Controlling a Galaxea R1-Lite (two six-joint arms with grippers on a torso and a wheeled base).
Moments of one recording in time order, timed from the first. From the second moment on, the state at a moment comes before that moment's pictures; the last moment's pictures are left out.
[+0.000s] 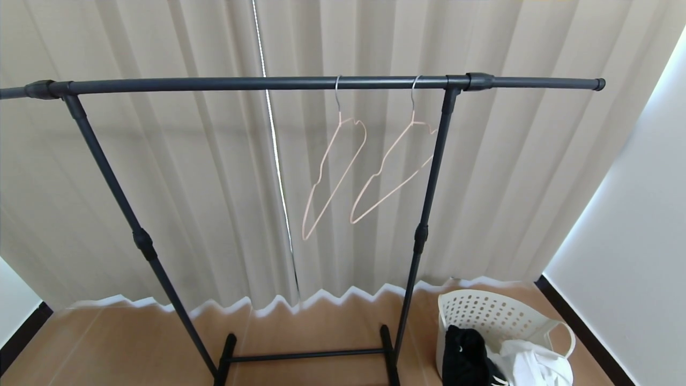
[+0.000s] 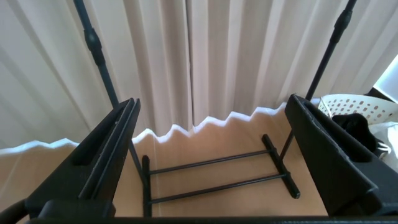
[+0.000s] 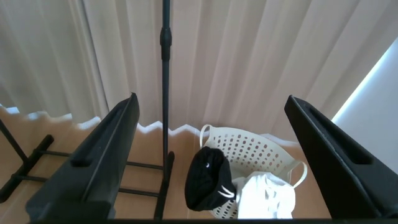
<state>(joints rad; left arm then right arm) 0.00 0.00 -0.03 0.07 -0.13 0.05 0.01 0.00 0.00 0.02 0.10 -0.05</state>
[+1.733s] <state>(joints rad) 0.00 0.00 -0.03 0.07 -0.13 0.05 0.01 0.00 0.00 0.02 0.10 -0.05</state>
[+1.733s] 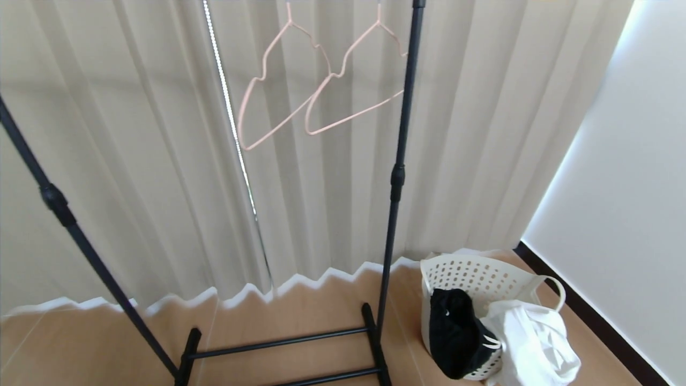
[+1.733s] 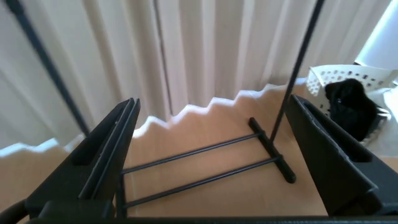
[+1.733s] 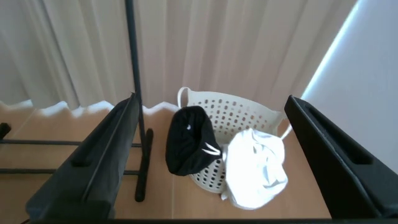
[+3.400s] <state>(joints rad) 0.00 0.00 -0.03 0.07 -0.12 0.05 0.01 0.00 0.00 0.02 0.10 -0.05</state>
